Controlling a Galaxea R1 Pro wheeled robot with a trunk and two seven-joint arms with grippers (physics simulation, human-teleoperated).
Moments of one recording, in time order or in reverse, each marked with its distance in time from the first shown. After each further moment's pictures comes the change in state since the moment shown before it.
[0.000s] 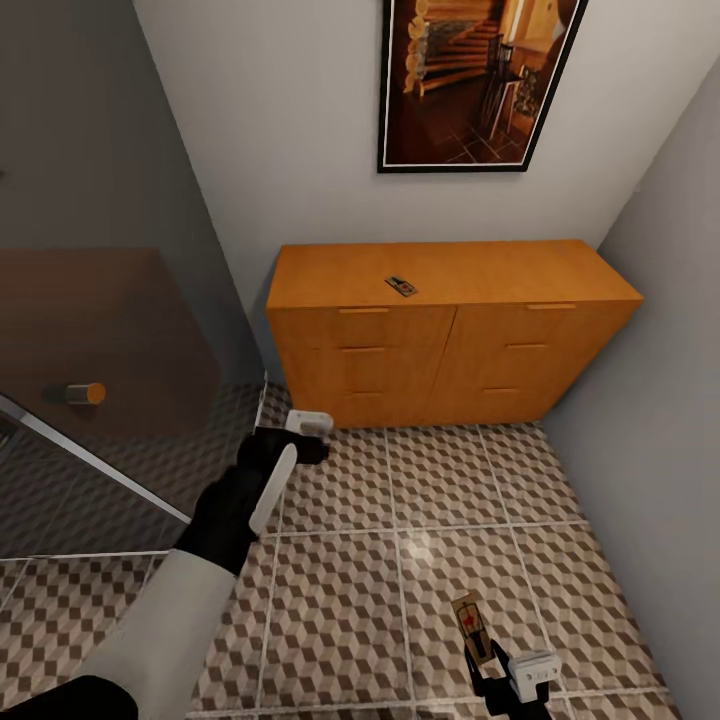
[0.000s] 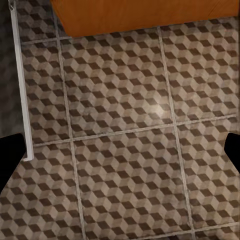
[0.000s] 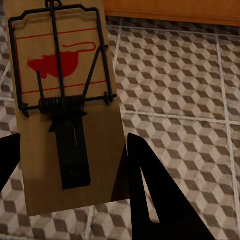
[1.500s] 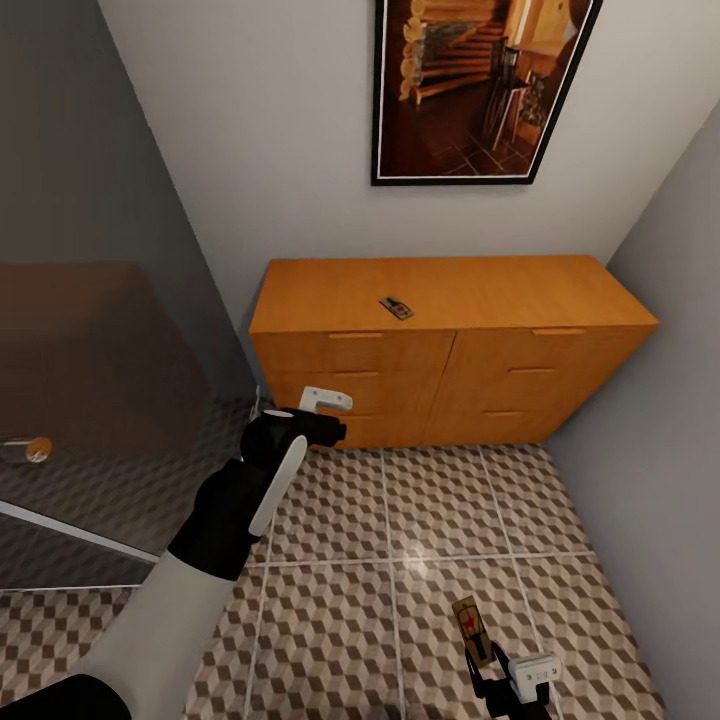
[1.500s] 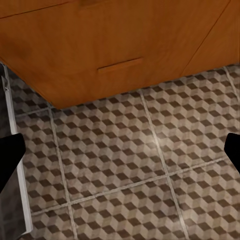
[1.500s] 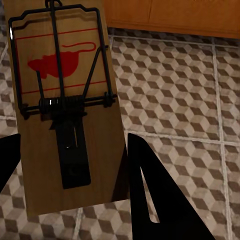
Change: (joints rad) left arm -0.004 0.010 -0.126 -0.208 0.002 0.062 -0.009; right arm 0.000 -0.001 0.000 -0.001 0.000 0.022 -0.001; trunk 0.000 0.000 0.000
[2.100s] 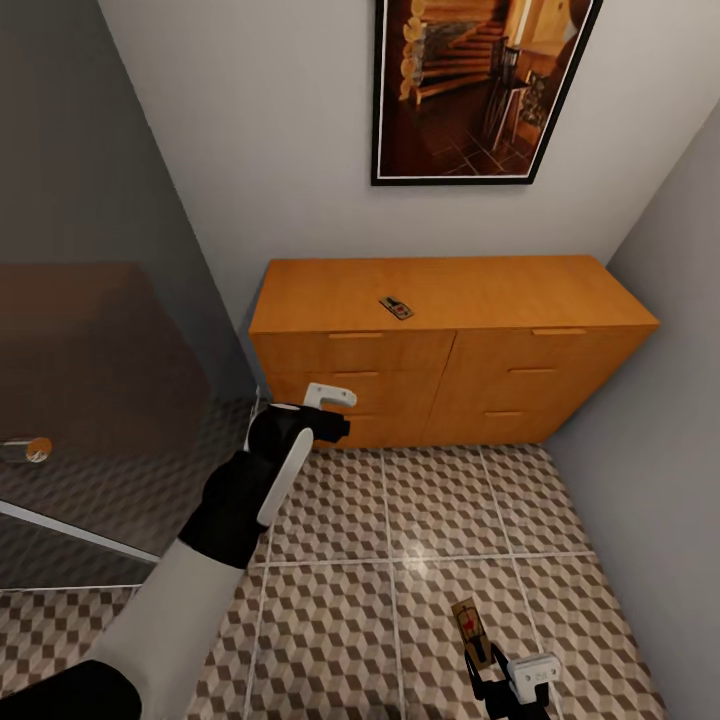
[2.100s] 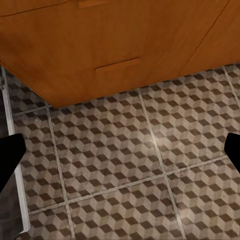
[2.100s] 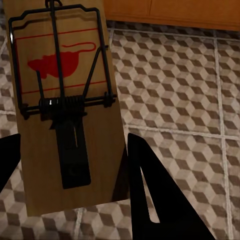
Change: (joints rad) left arm -0.034 -0.024 0.009 0.052 0.002 -0.001 0.006; right arm 0.000 0.002 0.000 0.000 0.000 0.026 0.000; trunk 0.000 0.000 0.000
